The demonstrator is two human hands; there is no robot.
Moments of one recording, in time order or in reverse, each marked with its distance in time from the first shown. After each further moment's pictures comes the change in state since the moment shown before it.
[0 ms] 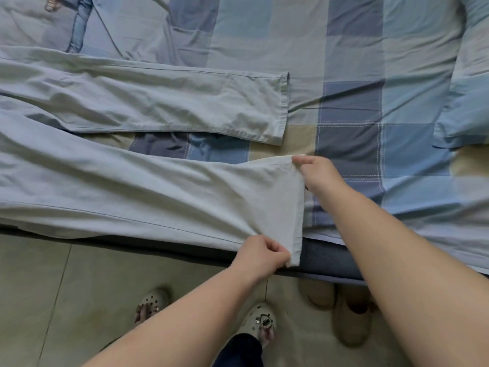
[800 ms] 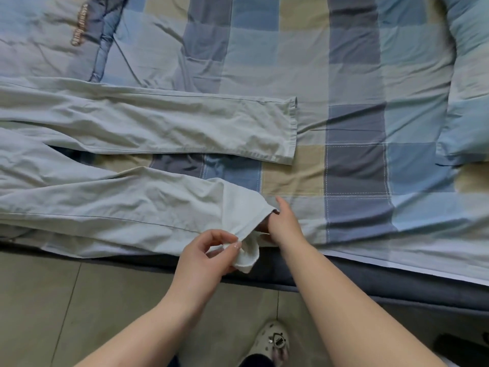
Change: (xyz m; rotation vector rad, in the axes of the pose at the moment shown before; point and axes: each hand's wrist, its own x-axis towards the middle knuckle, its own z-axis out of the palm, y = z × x) left_hand -0.061 -0.005 -0.104 -0.469 0.318 0.201; right_hand -0.044 0.018 0.092 0.247 -0.131 0.176
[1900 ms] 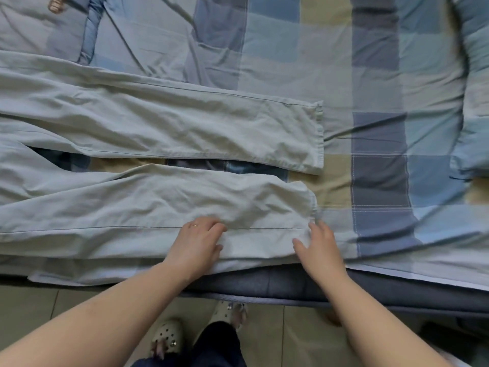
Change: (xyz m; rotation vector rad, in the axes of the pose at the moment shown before) left_hand 0.158 -0.038 -0.109 1.400 -0.295 0.590; right_hand 0.004 0.012 0.022 -0.864 0.288 -0.079
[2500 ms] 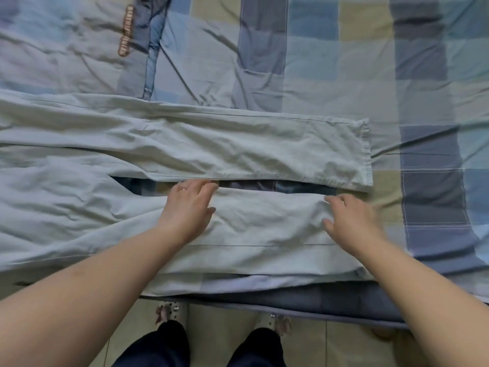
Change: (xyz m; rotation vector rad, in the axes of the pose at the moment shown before) left_hand 0.017 -0.121 -0.116 0.159 0.172 -0.109; right_hand 0.038 -0.097 -0.039 -0.562 0.118 -0.332
